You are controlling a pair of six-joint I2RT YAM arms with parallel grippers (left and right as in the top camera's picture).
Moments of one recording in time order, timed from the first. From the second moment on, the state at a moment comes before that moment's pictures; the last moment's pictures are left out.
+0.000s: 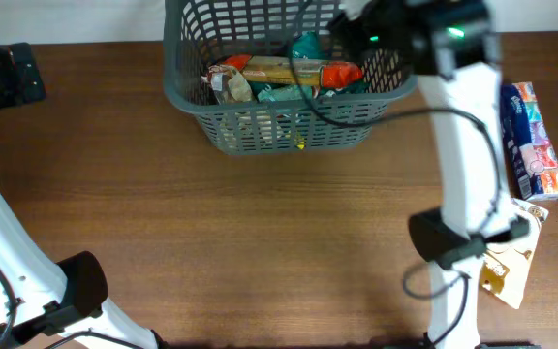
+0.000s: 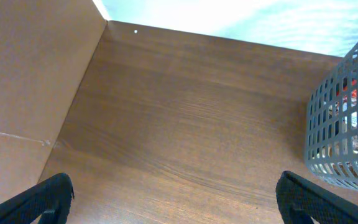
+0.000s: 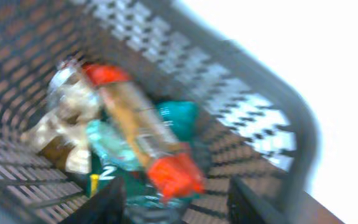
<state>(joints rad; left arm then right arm) 0.37 1.90 2.74 -1.64 -0.01 0.14 0.31 2.21 2.94 -1.40 -0.07 -0.40</state>
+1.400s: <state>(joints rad) 0.37 1.90 2.74 -1.64 -0.01 0.14 -0.74 2.04 1.91 -1.05 -0.28 -0.35</state>
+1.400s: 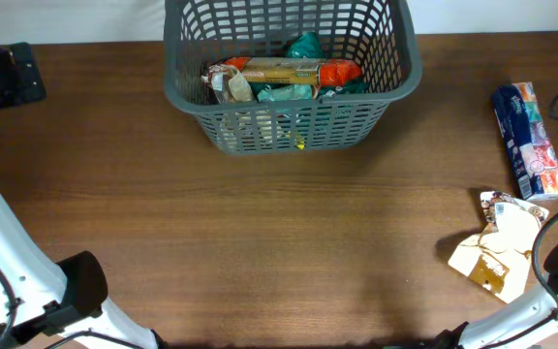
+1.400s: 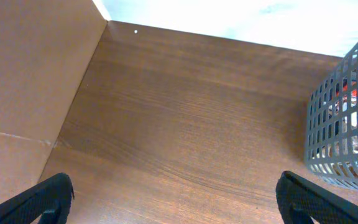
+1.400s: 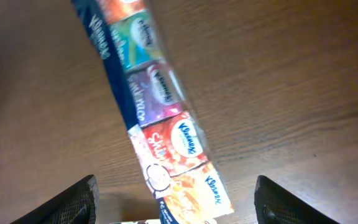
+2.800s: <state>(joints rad) 0.37 1.90 2.74 -1.64 -0.01 0.14 -0.57 2.30 1.89 -1.02 -0.02 -0.26</state>
